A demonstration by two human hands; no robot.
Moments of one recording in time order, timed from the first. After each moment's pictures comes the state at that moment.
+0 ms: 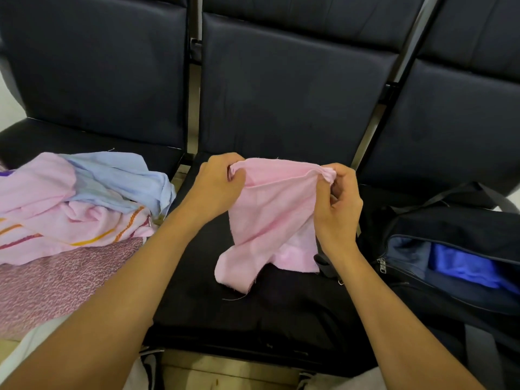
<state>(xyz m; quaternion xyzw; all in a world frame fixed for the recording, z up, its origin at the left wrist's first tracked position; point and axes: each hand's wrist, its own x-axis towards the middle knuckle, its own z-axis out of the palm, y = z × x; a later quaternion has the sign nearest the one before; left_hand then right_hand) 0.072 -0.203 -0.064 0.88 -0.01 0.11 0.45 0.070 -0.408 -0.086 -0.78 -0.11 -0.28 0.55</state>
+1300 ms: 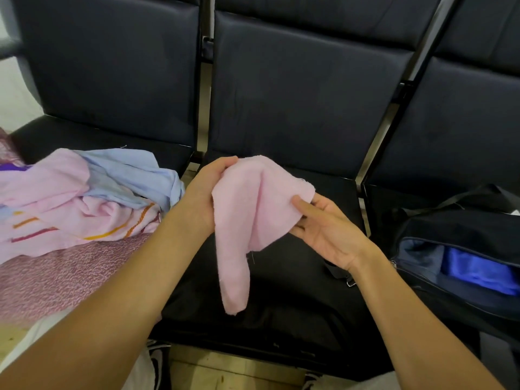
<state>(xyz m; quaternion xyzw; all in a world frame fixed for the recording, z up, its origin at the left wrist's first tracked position) 0.050 -0.197 -0.050 0.47 0.22 -0.09 0.85 0.059 -0.407 -0.074 -0.56 -0.02 0.28 0.78</state>
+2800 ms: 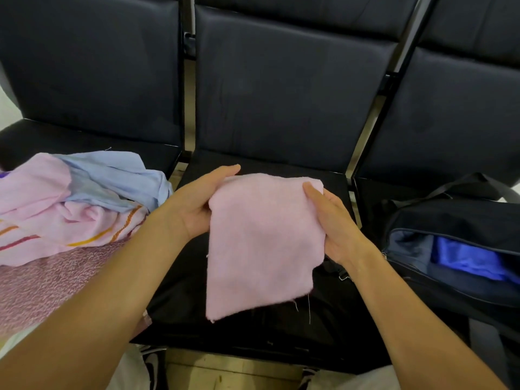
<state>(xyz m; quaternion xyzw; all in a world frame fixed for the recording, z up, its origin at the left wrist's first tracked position) 0.052 -0.196 -0.061 0.49 0.21 -0.21 0.82 0.065 -0.419 -0.077 -0.64 0.09 0.17 0.74</state>
